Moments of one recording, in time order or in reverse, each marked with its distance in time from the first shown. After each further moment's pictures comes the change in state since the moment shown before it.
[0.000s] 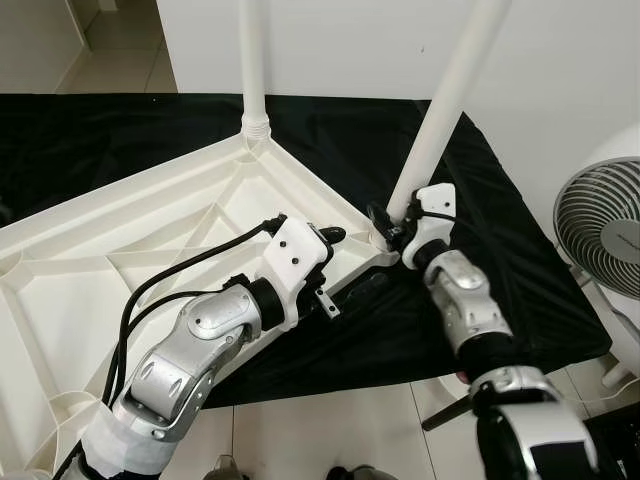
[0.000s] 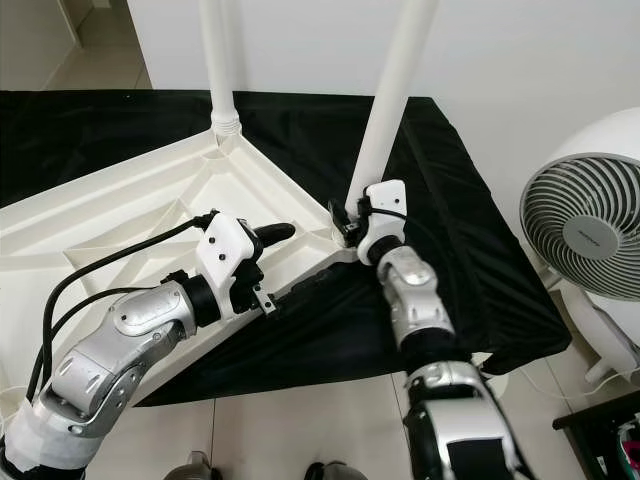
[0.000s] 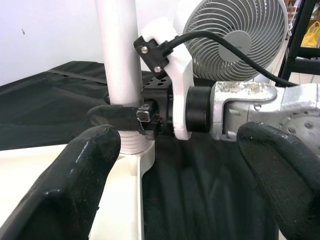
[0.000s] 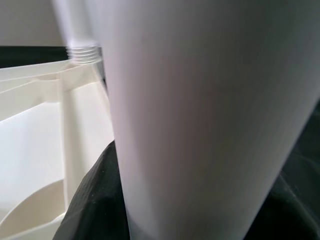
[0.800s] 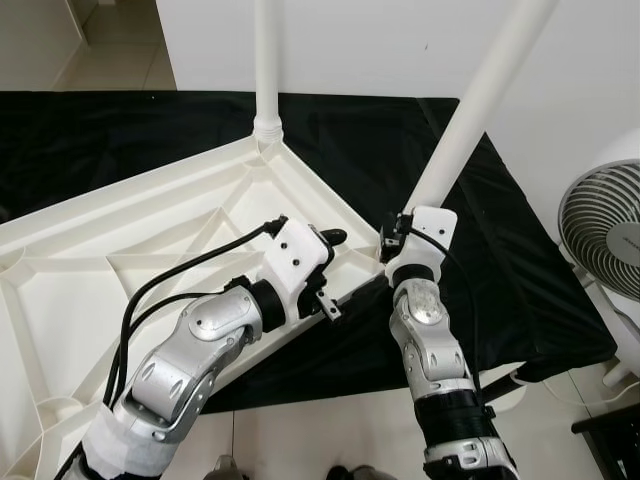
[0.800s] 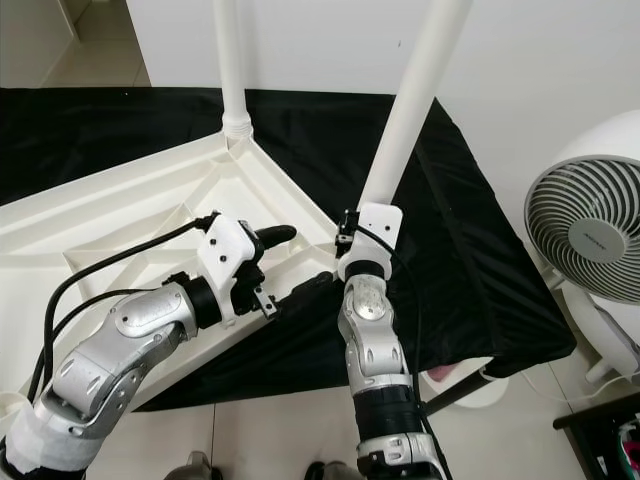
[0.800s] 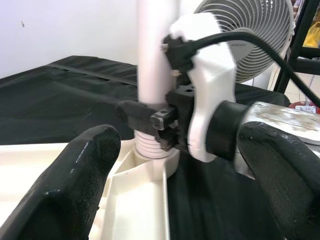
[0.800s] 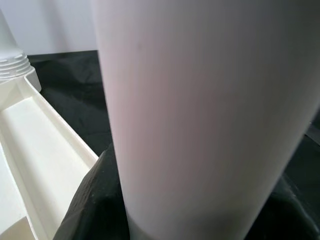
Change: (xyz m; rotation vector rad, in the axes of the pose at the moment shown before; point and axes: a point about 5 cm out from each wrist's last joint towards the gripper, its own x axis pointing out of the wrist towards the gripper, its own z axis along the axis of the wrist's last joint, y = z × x) left arm -0.001 -0.001 -0.002 -0.009 0.005 -0.004; right arm -0.041 0.035 0.004 0.068 0.004 -0.387
